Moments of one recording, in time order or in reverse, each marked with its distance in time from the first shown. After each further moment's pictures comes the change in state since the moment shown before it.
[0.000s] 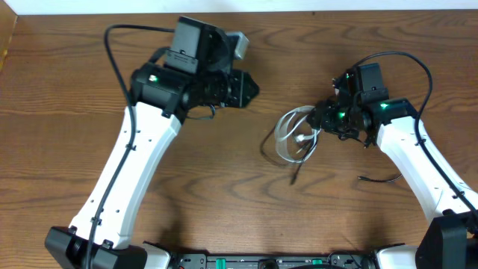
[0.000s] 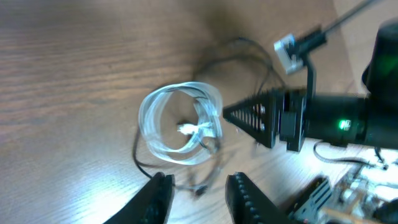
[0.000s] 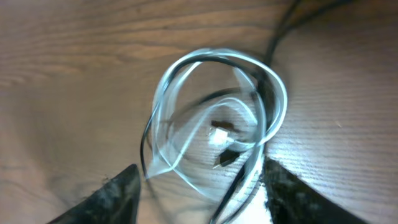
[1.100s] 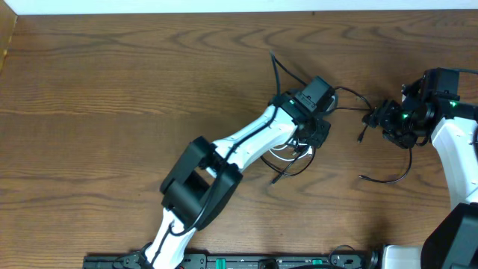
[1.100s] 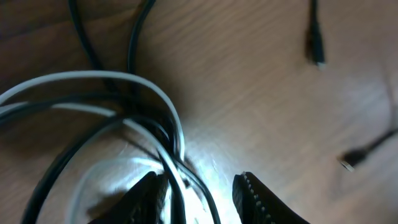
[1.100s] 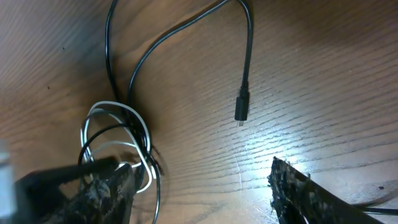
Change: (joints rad) left arm -0.415 0.573 -0.020 0.392 -0.235 -0.062; right arm -0.423 0.000 0.000 -0.150 -0.018 -0.090
